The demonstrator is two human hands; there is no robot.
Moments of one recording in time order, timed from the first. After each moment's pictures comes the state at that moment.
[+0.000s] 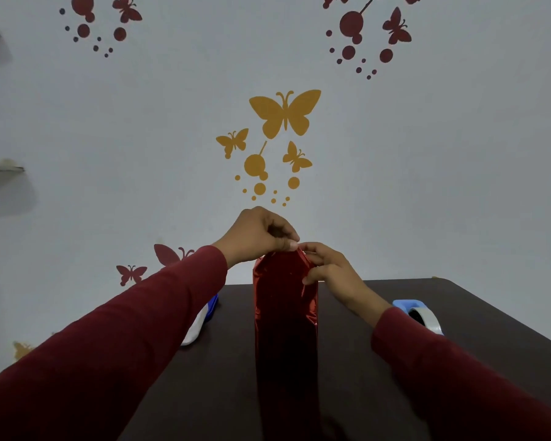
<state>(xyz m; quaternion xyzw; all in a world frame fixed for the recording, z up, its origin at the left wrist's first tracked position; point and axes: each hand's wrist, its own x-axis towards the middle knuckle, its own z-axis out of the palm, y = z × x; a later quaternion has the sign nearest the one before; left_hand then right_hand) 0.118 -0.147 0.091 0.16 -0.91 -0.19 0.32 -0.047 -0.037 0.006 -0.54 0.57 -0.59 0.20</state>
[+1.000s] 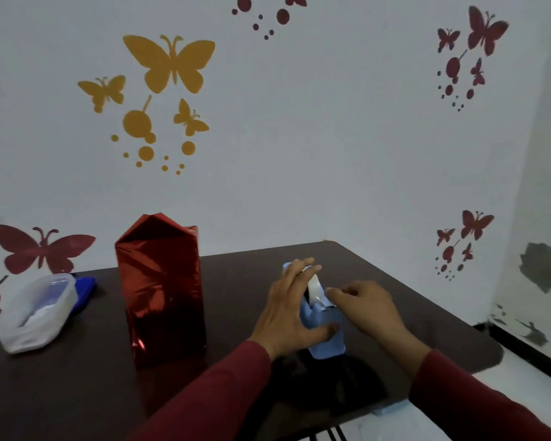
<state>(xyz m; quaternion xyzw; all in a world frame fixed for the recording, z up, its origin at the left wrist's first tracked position) -0.056 -0.012 -0.125 -0.04 -0.90 -0.24 0.37 -0.147 0.144 -0.085 -0.23 0.88 -0.41 -0.01</state>
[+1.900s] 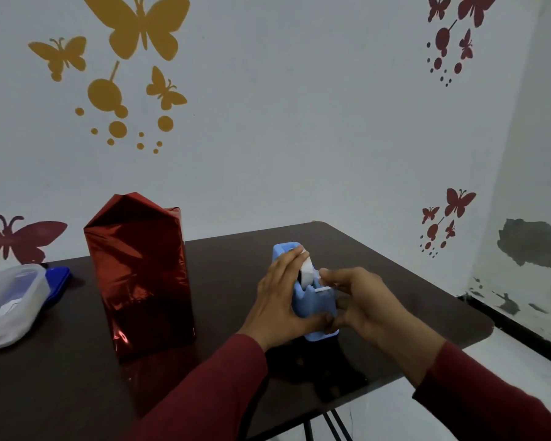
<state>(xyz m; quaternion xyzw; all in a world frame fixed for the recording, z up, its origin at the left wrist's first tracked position) -0.065 -0.026 -0.148 -0.03 -0.90 -0.28 0.34 -0.116 0.144 -0.079 -0.10 0.62 -0.73 0.28</state>
